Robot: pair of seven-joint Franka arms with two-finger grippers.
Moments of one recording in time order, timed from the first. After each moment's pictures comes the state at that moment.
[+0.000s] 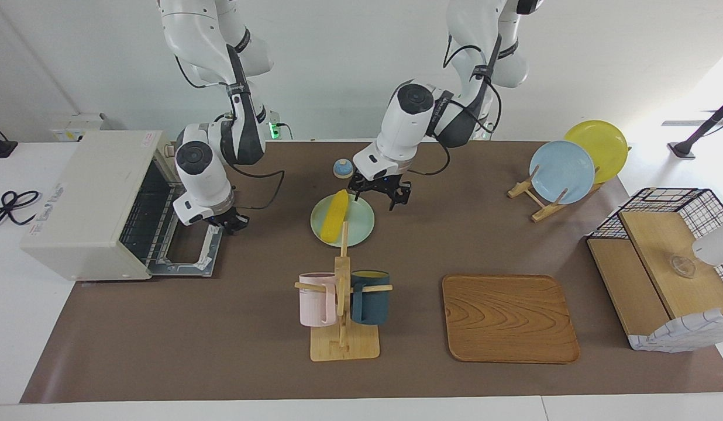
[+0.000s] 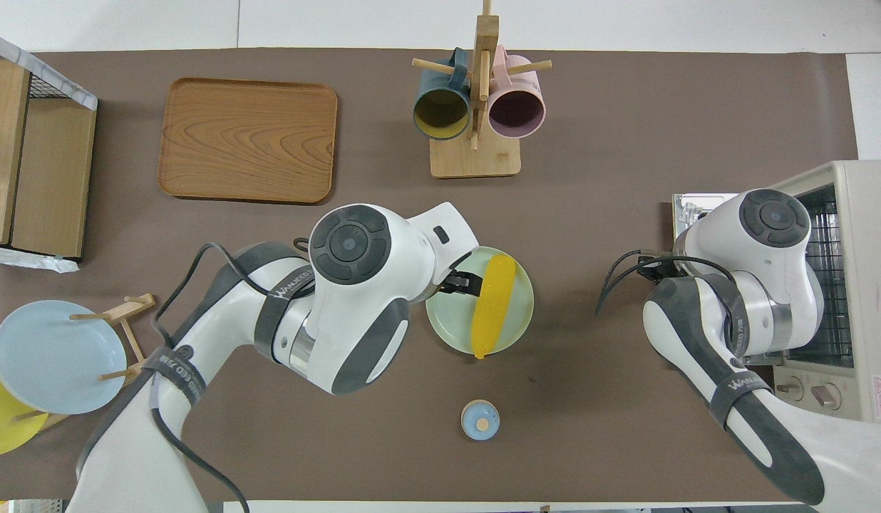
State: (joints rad) left arm -0.73 0.26 -0.01 -1.84 -0.22 2.21 -0.31; right arm 0.22 0.15 -0.15 -2.25 -0.07 2.28 0.31
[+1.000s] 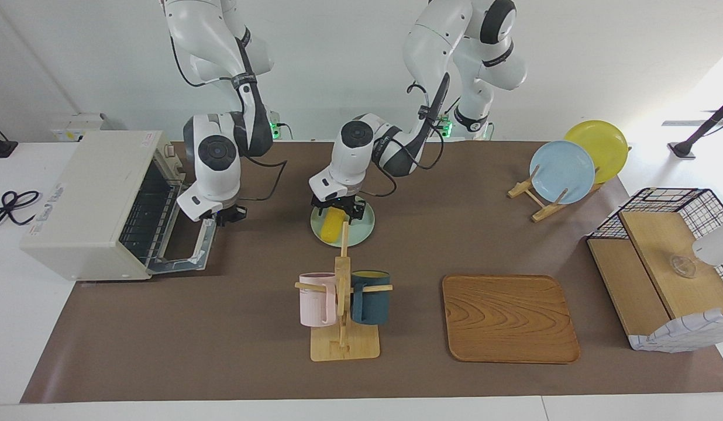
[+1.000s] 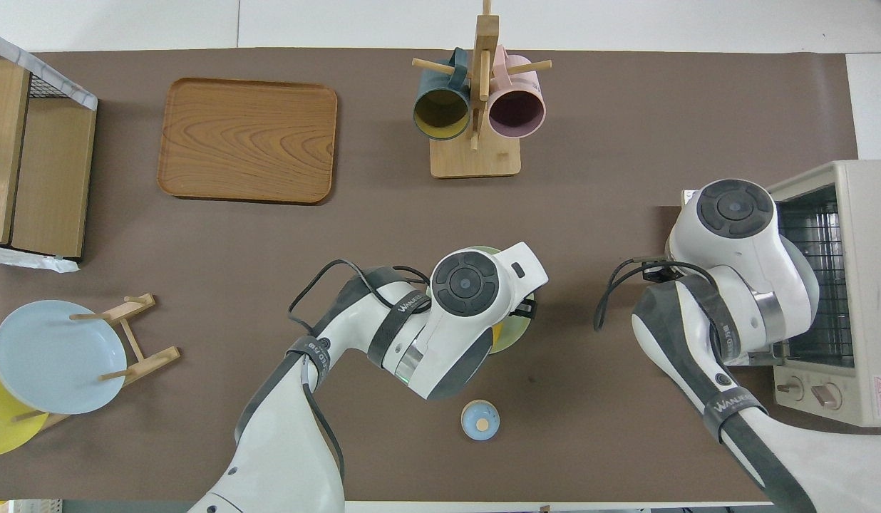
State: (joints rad) left arm -0.87 0.48 0.01 -1.77 -0.22 2.36 -0.39; right arm 0.23 0.12 -0.10 -2.10 -0.30 1.97 0.25
